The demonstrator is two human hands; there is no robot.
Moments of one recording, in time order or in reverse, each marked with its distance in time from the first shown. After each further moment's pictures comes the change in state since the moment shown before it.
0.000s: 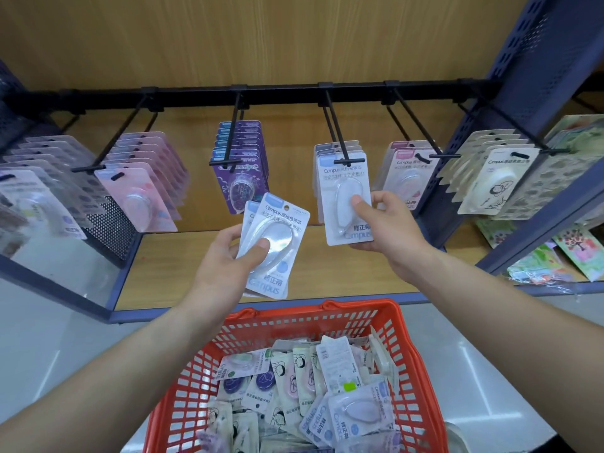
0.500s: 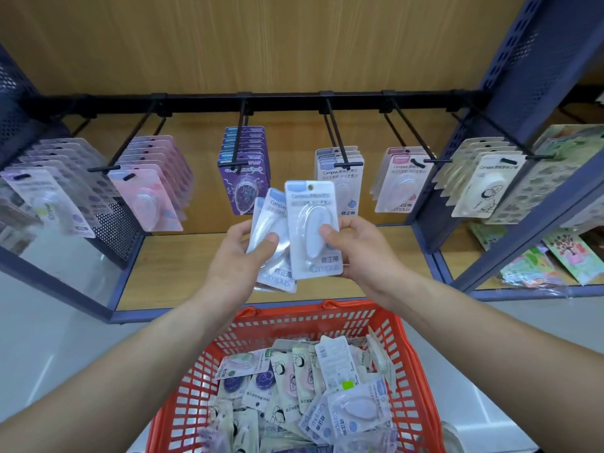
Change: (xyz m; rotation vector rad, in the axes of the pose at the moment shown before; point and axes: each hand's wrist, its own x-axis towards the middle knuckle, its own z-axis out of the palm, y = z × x) left_hand -0.004 0.004 0.005 0.015 -0.011 0.011; right_hand -0.046 0.003 0.029 0.115 -0.219 0.052
